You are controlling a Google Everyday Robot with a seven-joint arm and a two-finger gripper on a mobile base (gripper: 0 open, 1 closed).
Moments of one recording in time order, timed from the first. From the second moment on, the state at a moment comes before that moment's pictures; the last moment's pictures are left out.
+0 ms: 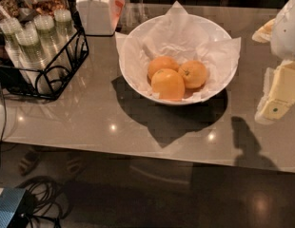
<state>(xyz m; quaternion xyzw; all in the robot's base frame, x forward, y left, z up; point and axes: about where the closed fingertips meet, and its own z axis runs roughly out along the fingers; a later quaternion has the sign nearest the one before) 0.438 -0.216 0.977 -0.60 0.78 -0.04 0.16</state>
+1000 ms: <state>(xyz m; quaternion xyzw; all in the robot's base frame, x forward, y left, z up) 0.485 -0.200 0.978 -0.60 0.77 0.02 0.20</state>
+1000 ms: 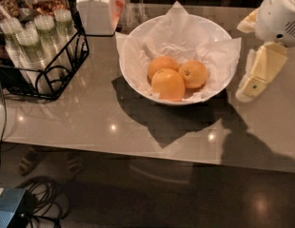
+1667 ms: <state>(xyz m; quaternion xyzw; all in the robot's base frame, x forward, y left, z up) 0.497 -0.191 0.977 -0.60 0.77 0.04 0.23</state>
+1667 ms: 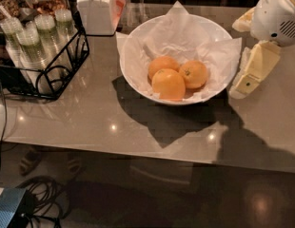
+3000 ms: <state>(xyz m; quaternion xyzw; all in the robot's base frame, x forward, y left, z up) 0.559 -0.119 0.937 -0.65 0.72 0.13 0.23</state>
